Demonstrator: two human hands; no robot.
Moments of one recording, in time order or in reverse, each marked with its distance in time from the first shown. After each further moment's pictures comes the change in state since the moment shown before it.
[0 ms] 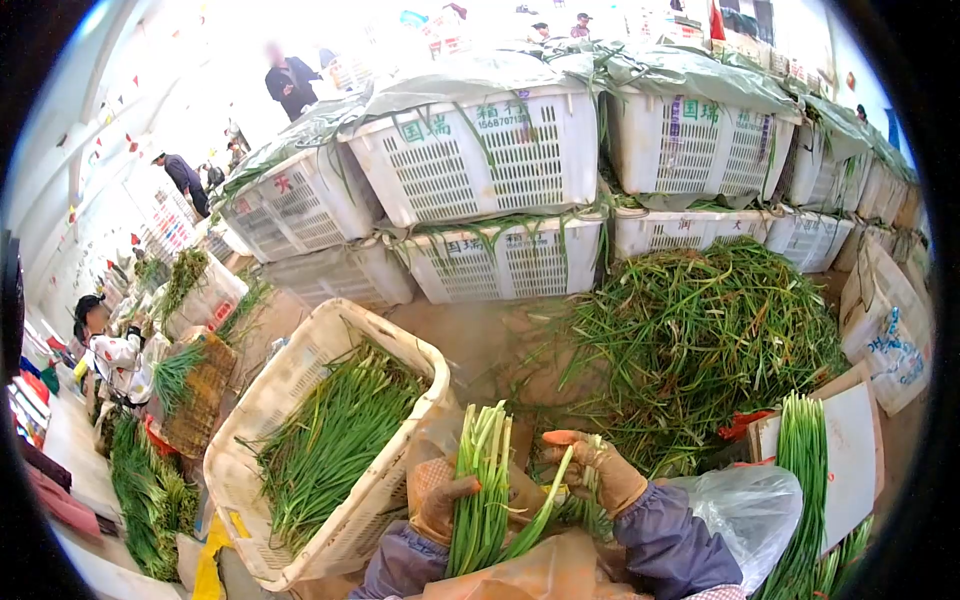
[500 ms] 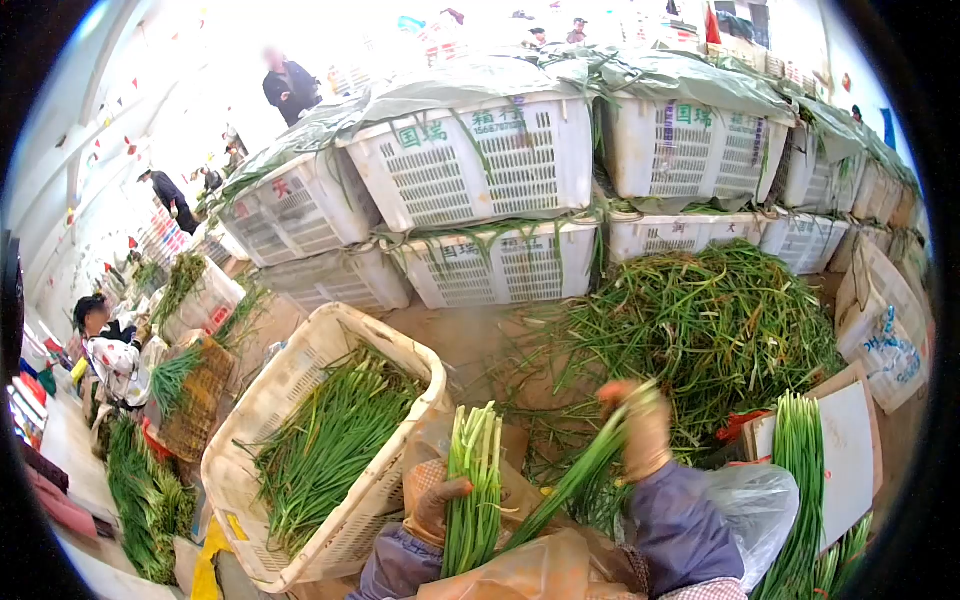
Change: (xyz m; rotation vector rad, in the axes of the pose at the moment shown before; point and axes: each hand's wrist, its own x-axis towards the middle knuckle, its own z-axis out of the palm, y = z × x) left_hand -0.003 0.001 -0.002 -0.018 -0.017 0.065; right_hand 0.011 -0.041 -0.016 -0.302 0.506 -0.716
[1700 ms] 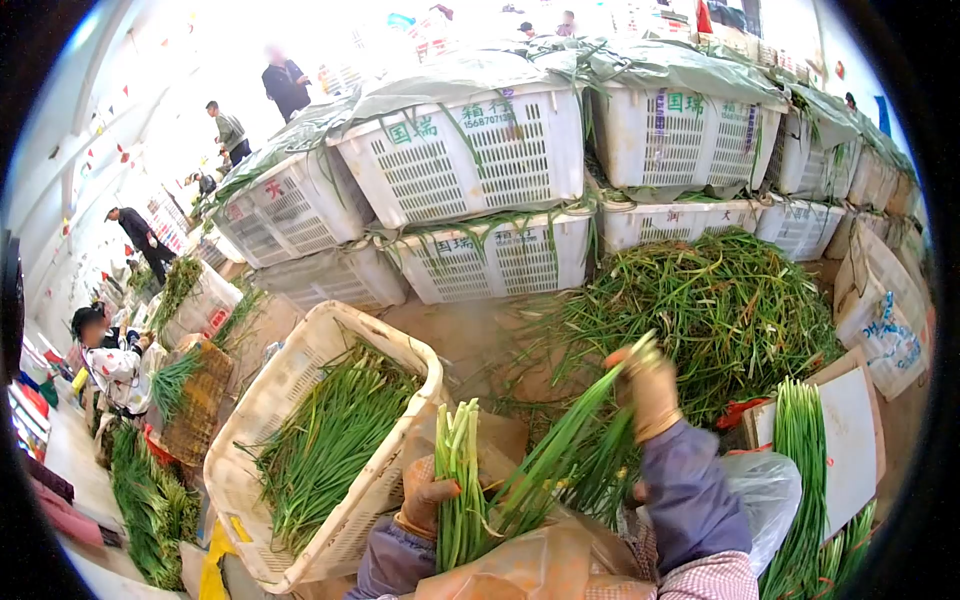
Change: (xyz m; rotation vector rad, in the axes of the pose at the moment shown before) left_hand -0.008 0.006 0.006 0.252 0.072 0.227; right_hand 0.034 -0.010 -0.012 -0.077 0.016 0.176
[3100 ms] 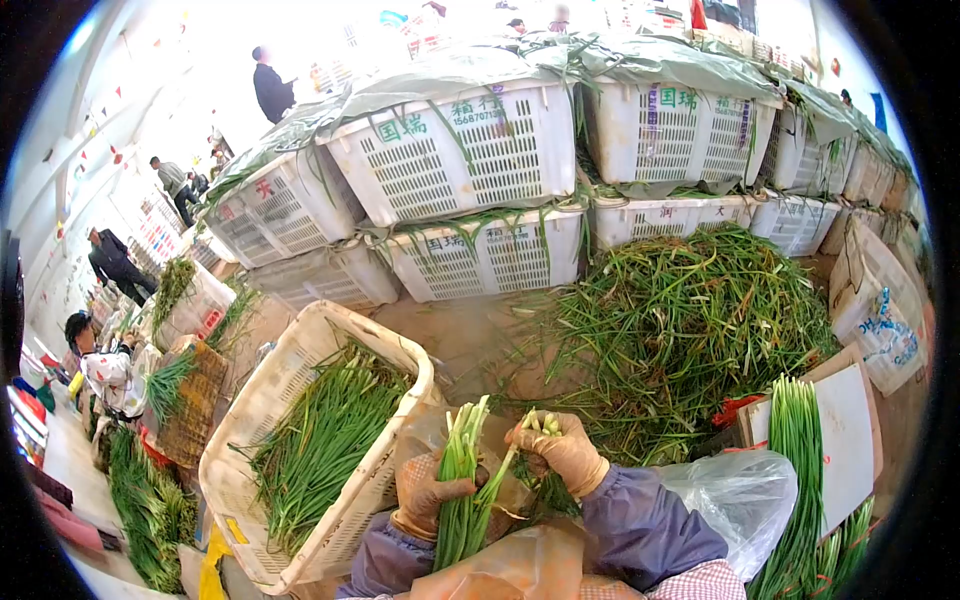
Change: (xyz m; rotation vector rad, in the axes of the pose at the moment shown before) left_hand 0.007 -0.002 0.014 0.227 0.109 -0.024; right_hand -0.068 0.010 0.066 0.212 -0.520 0.349
